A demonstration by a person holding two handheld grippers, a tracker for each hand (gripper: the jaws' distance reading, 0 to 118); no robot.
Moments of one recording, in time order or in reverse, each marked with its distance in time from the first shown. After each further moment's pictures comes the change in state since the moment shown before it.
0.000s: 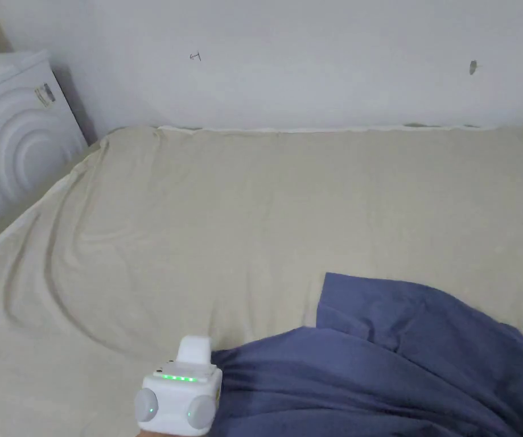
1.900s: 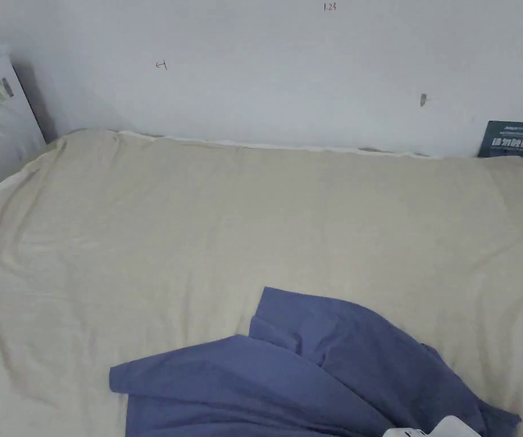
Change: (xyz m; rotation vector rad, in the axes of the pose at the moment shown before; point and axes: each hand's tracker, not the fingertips) left arm 0.395 0.054 0.125 0.016 -0.802 -0.390; right arm 0.069 0.031 0.051 0.168 -0.081 -0.108
